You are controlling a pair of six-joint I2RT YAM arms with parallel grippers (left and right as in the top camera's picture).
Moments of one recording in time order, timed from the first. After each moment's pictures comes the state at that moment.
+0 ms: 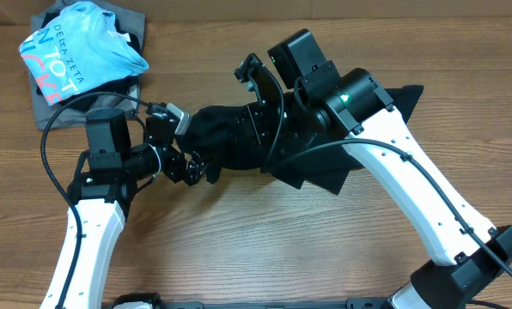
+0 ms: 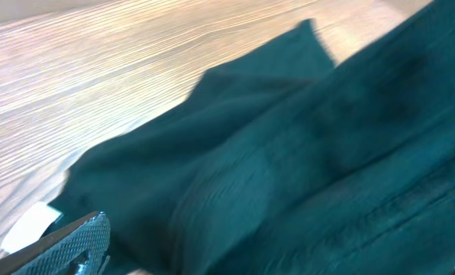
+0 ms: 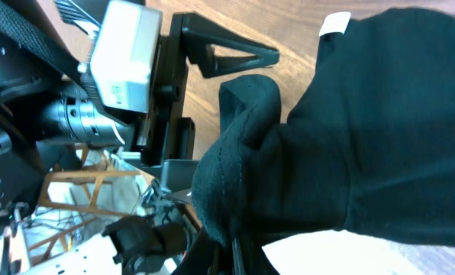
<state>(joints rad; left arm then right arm) 0.04 1.25 0.84 -0.37 0.78 0.32 0.61 1.75 1.86 -1.09 -0.62 0.28</state>
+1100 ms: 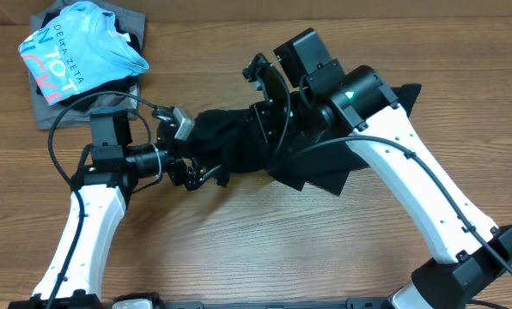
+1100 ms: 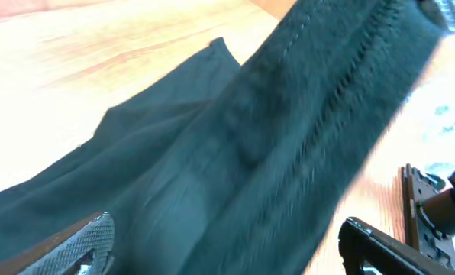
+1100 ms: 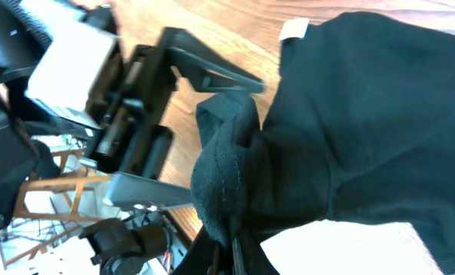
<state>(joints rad) 0.07 1.36 0.85 -0.37 1.09 0.42 0.58 1.75 1.86 -1.13 -0.56 0.25</state>
